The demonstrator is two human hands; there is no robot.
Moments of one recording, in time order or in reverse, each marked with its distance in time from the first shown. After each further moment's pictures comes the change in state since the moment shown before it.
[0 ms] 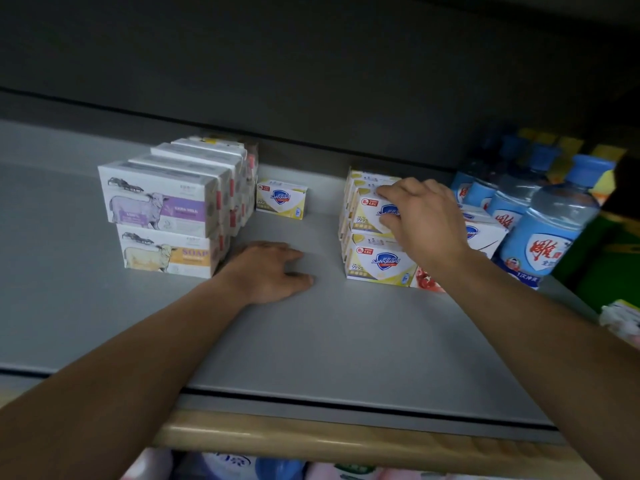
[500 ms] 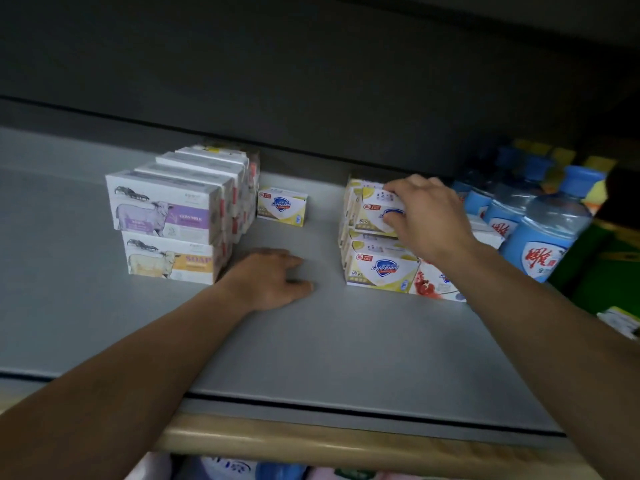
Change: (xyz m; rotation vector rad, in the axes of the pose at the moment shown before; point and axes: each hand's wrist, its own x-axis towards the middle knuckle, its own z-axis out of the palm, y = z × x) left_hand -0.005 0.005 -0.004 -0.040 0.032 0.021; right_hand 0.008 0.001 -0.019 0.068 -0.006 0.038
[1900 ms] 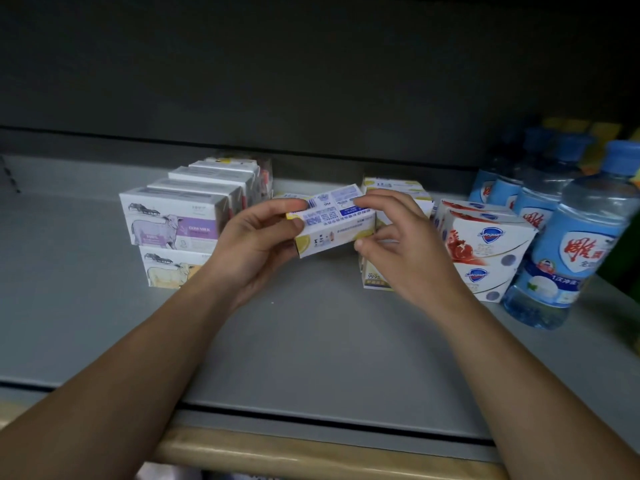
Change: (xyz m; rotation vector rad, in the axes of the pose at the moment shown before) left_hand -0.015 0.014 -0.041 -1.636 0.212 0.085; right_hand -0.048 -0.044 0.020 1.043 0.067 -0.062
